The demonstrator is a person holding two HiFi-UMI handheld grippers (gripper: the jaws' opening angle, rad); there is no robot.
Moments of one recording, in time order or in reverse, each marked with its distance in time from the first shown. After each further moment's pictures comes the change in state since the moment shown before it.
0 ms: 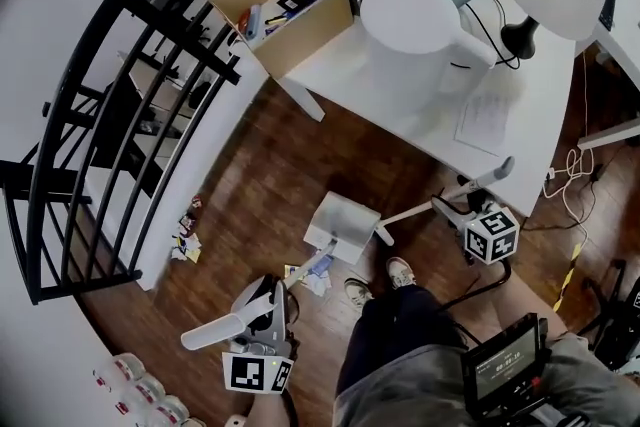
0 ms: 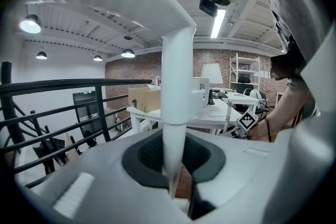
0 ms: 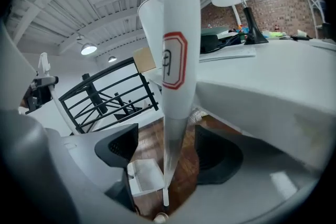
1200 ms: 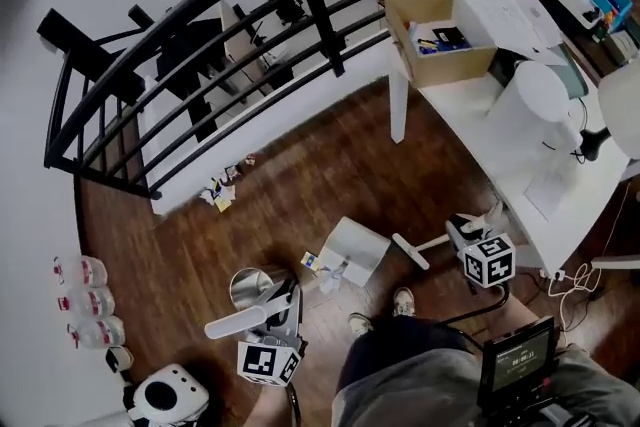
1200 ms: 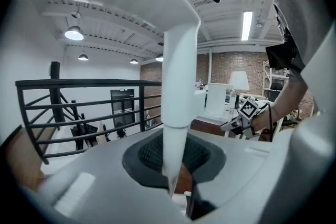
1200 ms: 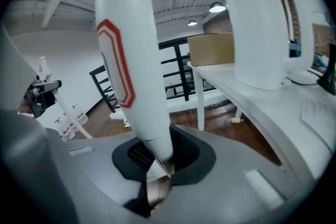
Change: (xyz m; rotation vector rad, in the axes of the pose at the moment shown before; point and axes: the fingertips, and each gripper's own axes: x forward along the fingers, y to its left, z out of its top) left arm -0.154 0.043 -0.044 -0.161 -0.023 0.351; right arm 0.041 0.164 0.045 -0.302 0.218 0.255
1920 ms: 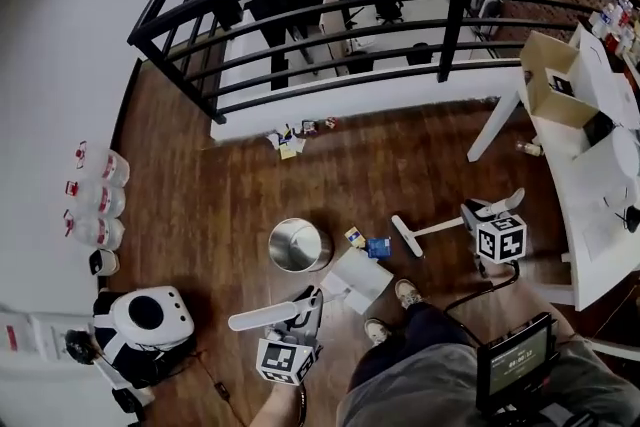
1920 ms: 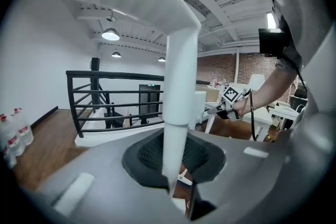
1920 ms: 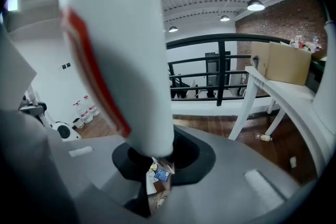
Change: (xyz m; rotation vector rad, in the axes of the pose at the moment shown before) left arm -0.200 0.066 -0.073 -0.153 0.029 0.274; right arm 0.086 0.191 0.059 -0.201 0.087 0.199
